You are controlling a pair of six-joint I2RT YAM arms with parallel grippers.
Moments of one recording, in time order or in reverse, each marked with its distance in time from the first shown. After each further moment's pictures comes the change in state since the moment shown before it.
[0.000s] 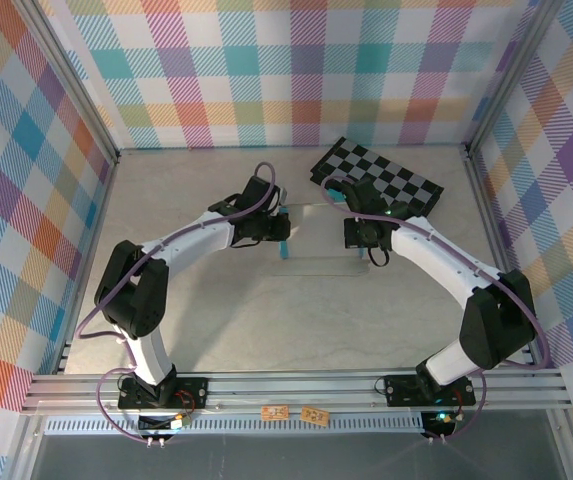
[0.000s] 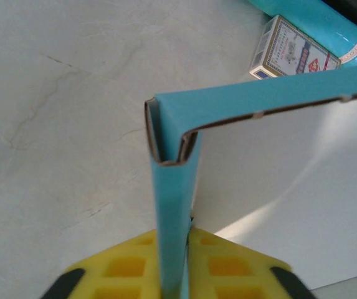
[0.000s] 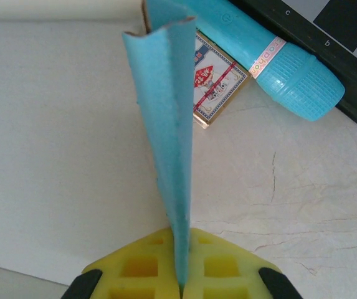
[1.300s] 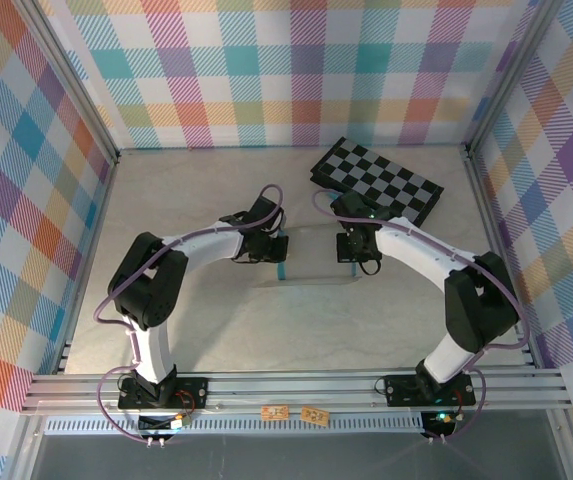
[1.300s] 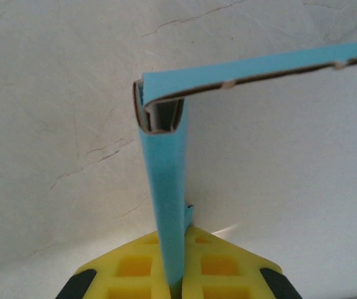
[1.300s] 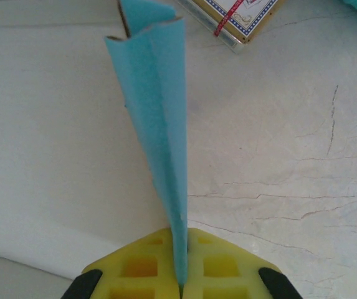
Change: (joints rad) left arm -0.029 0.098 -0.101 0.005 -0.008 -0.018; right arm 0.017 0.115 -0.039 -0.021 -0.074 0.089
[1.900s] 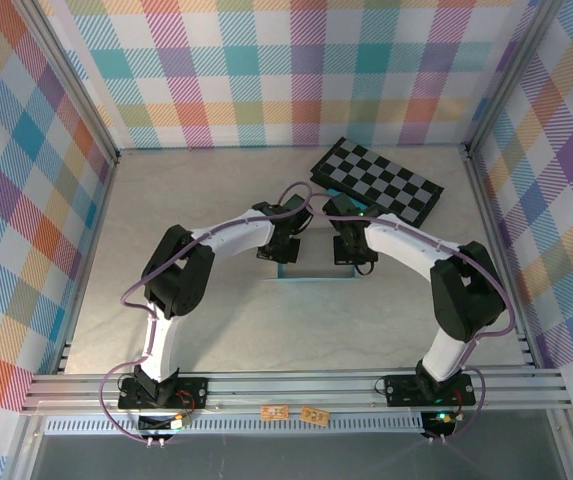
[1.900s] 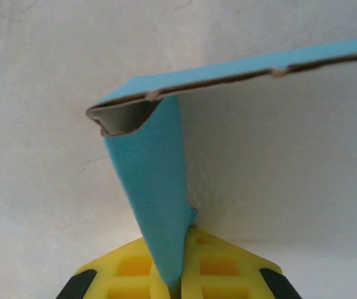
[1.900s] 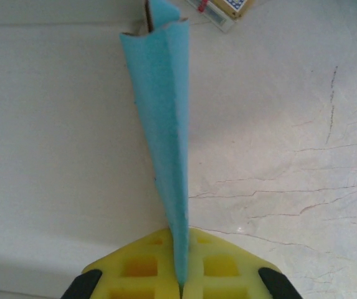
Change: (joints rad) left arm -0.099 0.195 0.339 -0.434 -0.291 -0.035; right arm 0.026 0.087 0.045 -0.050 0.050 0.053
